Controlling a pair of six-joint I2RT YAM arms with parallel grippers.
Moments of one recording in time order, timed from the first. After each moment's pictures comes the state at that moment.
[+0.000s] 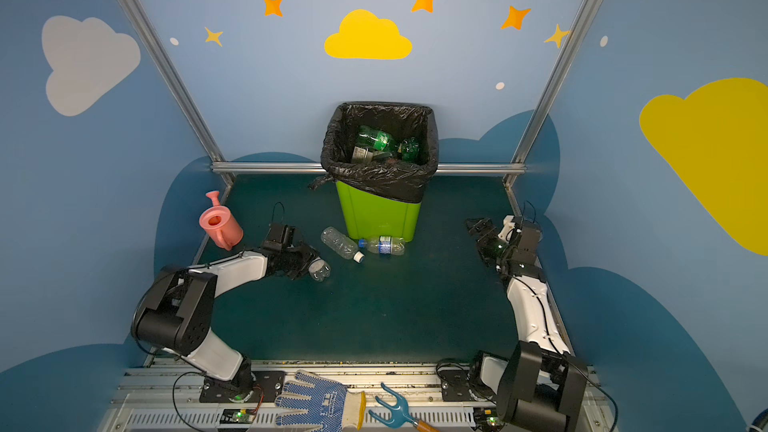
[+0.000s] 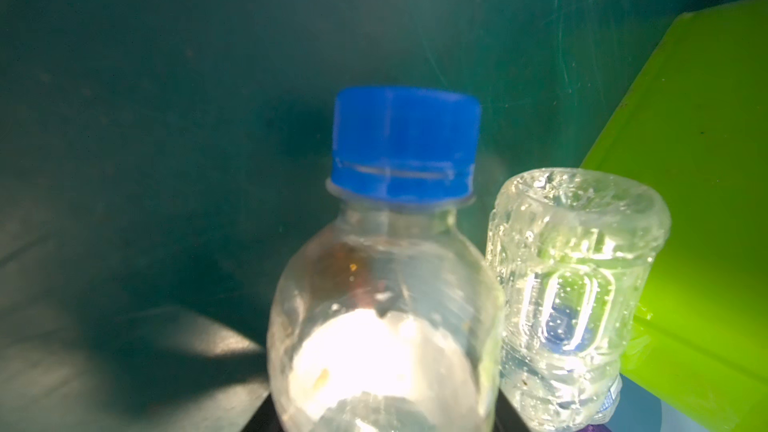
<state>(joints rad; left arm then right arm) -0.23 1.62 0.79 -0.16 0.23 -1.10 -0.23 1.16 0.73 -0.15 -0.59 0.86</state>
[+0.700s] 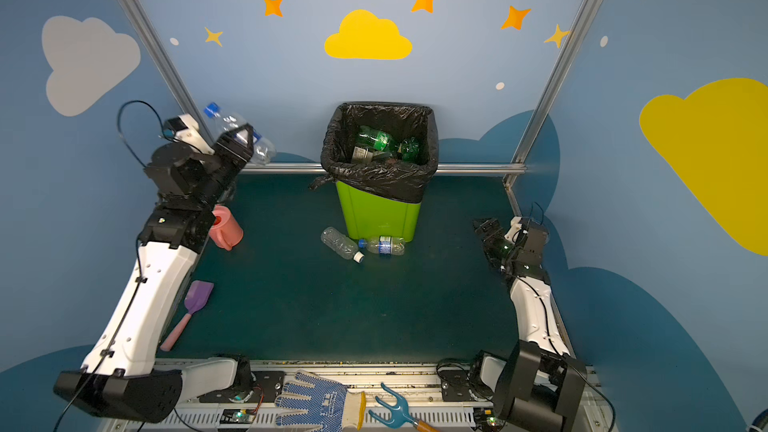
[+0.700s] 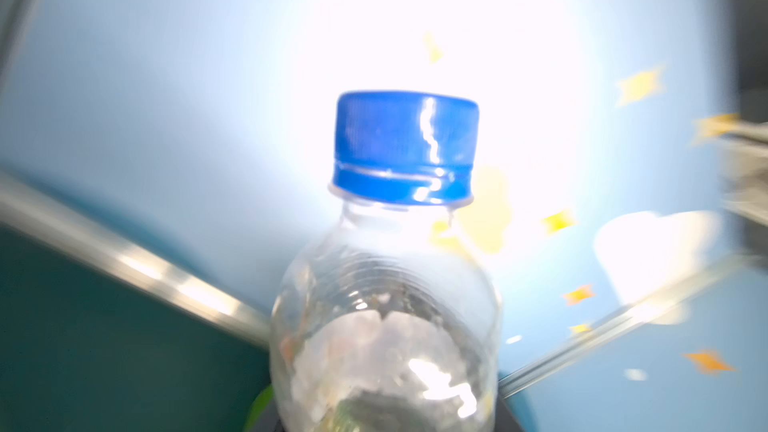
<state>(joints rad) -0.10 1.27 1.57 -0.15 0.06 -0.81 -0.29 1.16 0.73 -0.15 -0.59 0.86</state>
